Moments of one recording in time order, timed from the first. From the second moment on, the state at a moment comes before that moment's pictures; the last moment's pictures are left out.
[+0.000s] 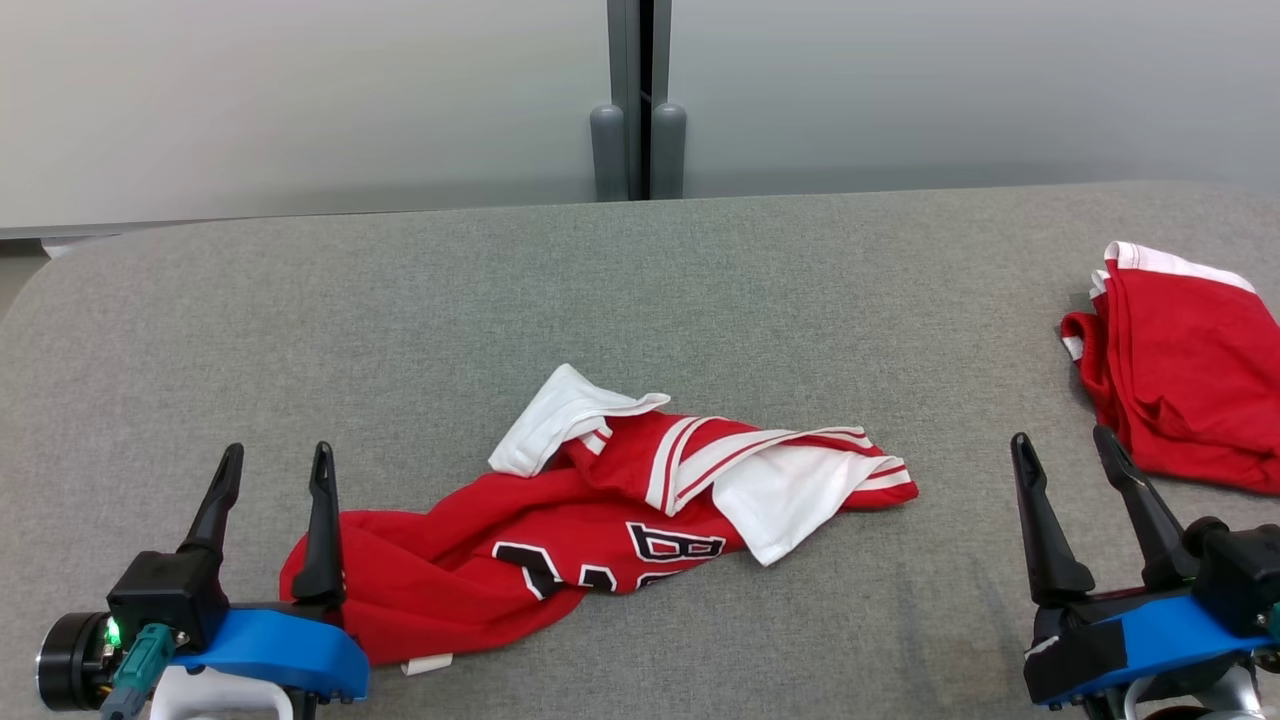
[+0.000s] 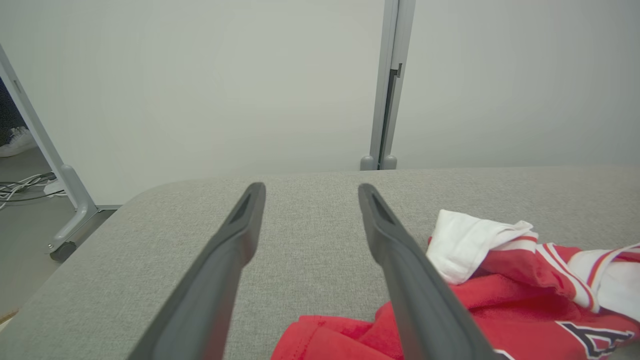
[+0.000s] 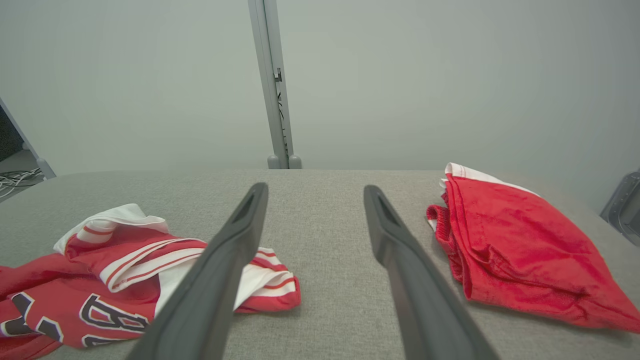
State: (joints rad) left arm -0.04 0.43 -0.33 -0.02 -0.45 0.24 -0.12; right arm 0.03 -0.05 -0.06 -0.15 0.15 0.13 0.02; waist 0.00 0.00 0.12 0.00
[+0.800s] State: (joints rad) left arm -0.13 0.42 -0.36 -0.04 -0.44 0.24 -0.14; right arm -0.19 -0.12 0.27 0.07 0.17 0.13 0.07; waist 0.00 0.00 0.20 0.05
